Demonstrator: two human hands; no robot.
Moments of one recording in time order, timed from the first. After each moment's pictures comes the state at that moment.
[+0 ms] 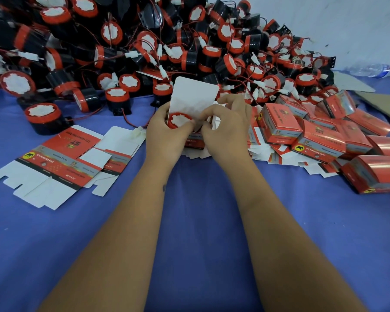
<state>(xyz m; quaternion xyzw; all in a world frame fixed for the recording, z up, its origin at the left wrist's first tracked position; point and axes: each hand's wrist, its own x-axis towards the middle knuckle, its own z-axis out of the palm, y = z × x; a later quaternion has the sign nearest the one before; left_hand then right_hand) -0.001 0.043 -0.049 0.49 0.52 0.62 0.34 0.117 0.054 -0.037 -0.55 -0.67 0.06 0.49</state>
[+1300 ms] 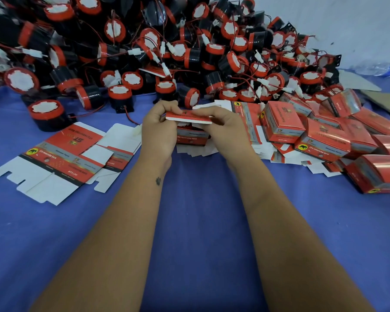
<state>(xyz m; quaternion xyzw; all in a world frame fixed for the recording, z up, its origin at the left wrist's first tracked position) -0.009 0.048 -0.048 0.42 0.48 0.66 0.40 0.123 0.050 -0.032 -0.47 -0.62 0.39 0.49</state>
